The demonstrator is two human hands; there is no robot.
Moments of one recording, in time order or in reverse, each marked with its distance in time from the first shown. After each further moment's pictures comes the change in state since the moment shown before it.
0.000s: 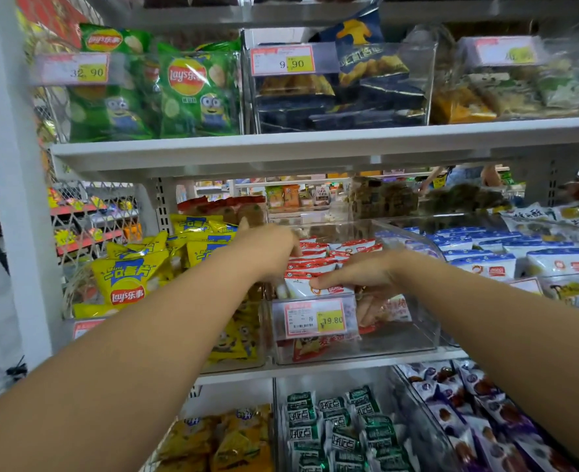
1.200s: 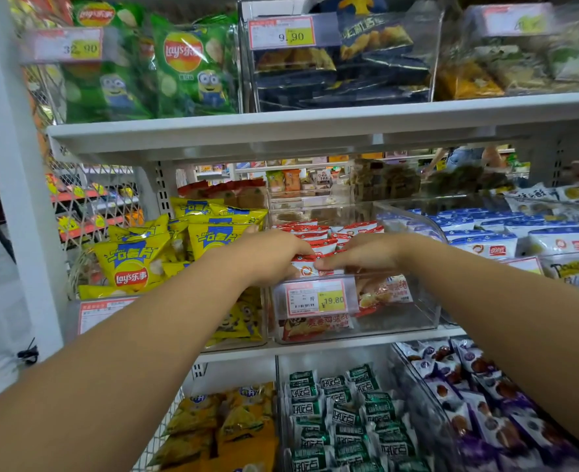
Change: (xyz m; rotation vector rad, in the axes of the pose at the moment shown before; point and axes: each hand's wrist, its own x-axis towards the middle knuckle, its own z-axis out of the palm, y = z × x) left_hand -0.025 0.004 0.009 -0.001 -0.169 0.121; right_hand -0.011 0.002 0.006 -0.161 0.121 -0.075
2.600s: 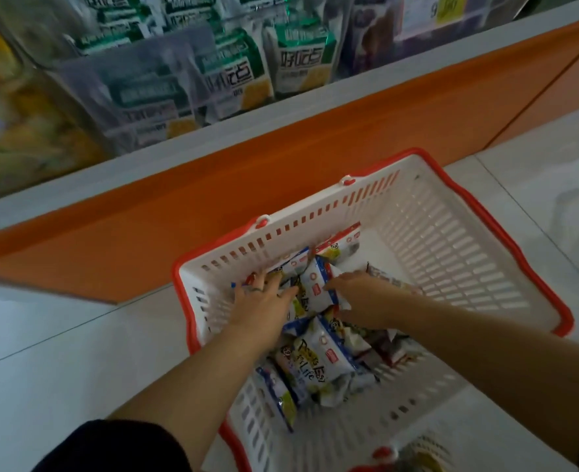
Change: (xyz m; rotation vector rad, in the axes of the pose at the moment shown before) left_hand -0.236 0.246 0.521 -0.175 -0.779 0.339; right_hand -0.167 0.381 0.487 -0.254 -0.426 0.336
